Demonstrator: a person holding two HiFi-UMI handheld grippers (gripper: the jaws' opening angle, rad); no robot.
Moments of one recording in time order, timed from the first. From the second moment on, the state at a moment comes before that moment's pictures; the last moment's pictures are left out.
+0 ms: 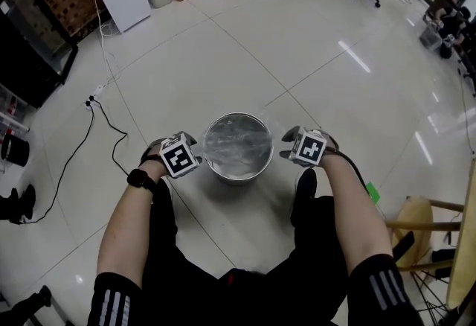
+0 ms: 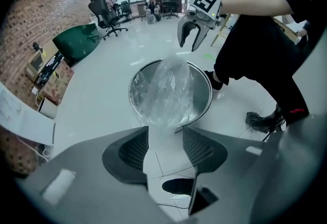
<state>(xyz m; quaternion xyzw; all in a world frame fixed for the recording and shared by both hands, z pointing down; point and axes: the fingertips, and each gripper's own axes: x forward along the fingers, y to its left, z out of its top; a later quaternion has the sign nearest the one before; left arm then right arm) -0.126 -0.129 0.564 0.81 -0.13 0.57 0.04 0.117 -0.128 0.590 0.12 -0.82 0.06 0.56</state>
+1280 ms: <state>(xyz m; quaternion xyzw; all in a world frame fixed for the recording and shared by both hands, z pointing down) -0.107 -0.042 0.582 0.81 0.07 0.58 0.03 0.116 -0.054 0.623 -0.05 -0.81 0.11 0.58</state>
